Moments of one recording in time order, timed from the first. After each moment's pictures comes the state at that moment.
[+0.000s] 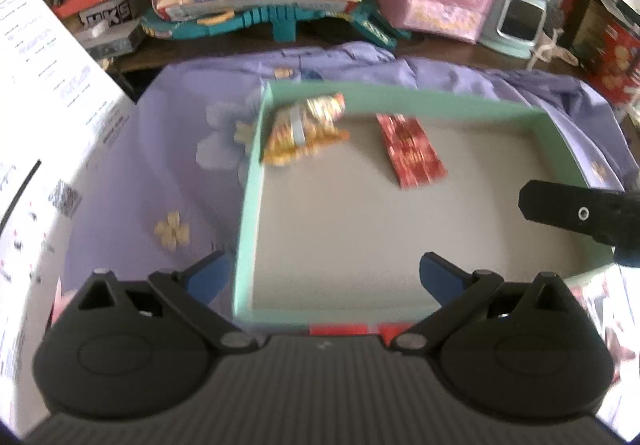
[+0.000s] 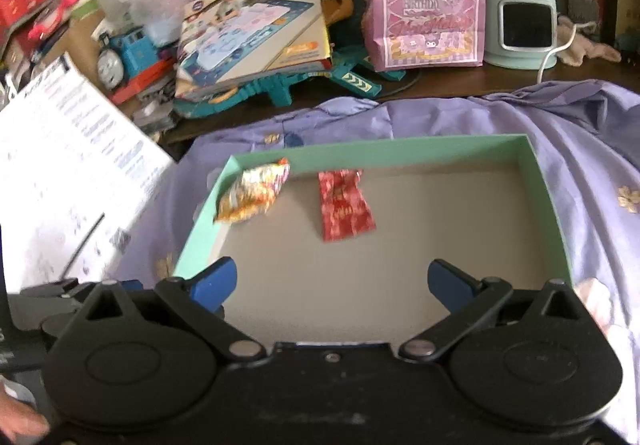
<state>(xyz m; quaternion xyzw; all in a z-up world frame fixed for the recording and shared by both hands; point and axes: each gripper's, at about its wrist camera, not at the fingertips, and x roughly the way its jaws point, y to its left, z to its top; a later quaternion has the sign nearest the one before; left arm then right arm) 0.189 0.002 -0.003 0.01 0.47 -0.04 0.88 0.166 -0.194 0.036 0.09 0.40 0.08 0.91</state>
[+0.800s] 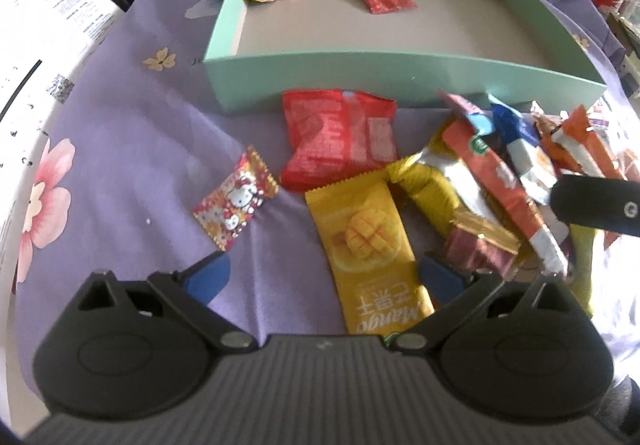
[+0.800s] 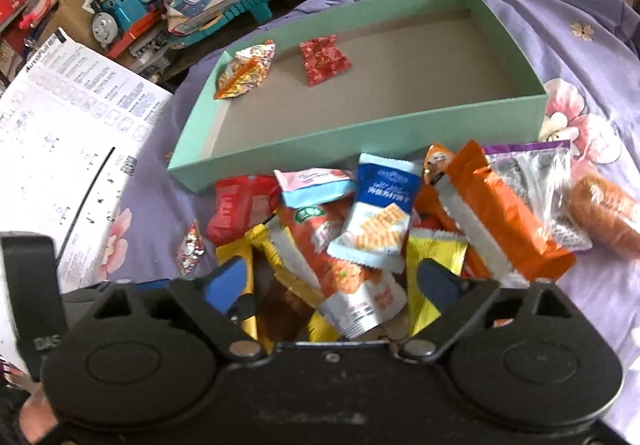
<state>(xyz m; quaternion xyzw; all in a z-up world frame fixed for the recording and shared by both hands) 0.068 -0.001 -0.071 0.04 0.53 -0.05 0.85 0.032 -0.202 -0.012 0.17 0.47 0.07 0.86</state>
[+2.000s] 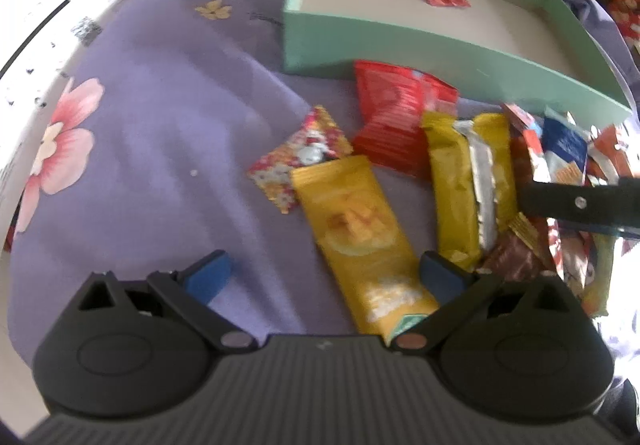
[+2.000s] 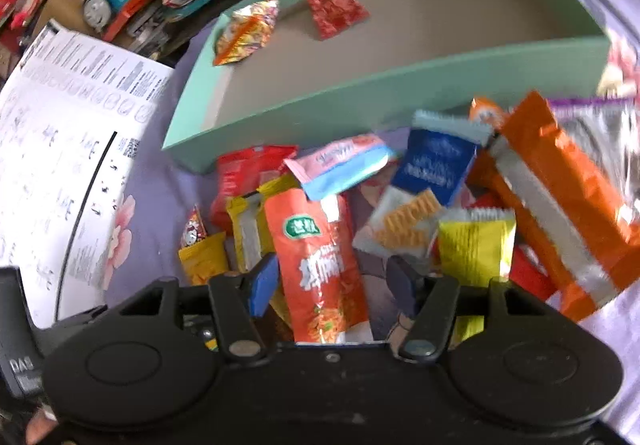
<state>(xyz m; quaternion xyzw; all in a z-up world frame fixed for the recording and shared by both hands) 0.067 0.037 -0.080 -0.01 0.55 -0.03 0.83 0.064 -0.183 -0.050 0.21 0.52 0.09 0.82</state>
